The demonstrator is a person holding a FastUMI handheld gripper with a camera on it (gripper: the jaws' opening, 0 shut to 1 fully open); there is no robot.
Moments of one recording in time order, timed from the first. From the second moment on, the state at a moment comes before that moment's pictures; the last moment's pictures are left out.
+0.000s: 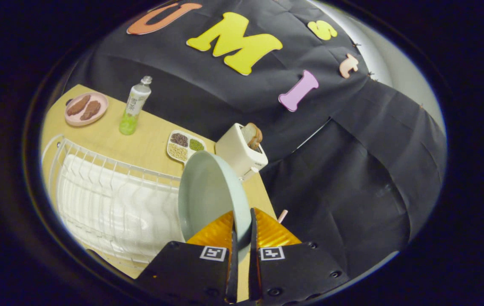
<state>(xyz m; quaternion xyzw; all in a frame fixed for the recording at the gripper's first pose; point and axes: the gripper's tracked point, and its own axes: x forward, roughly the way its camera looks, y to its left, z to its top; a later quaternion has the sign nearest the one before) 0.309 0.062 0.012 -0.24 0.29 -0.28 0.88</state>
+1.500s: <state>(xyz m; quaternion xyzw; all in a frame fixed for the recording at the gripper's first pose) 0.125 0.039 -0.225 0.15 0.31 0.09 0.93</state>
